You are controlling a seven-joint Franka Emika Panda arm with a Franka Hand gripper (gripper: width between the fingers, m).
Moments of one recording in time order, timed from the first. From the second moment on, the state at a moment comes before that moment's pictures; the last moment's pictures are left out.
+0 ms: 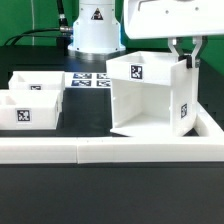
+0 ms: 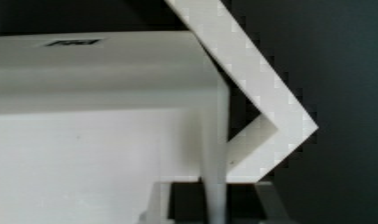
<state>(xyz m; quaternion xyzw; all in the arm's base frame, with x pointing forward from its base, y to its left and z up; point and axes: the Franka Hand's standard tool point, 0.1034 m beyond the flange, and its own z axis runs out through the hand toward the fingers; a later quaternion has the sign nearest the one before) 0.596 0.113 0.115 -0.92 0.39 -0.05 0.08</state>
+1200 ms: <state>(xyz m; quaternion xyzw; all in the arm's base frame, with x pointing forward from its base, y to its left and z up) 0.605 0.109 0.108 -0.77 0.63 -0.01 0.11</state>
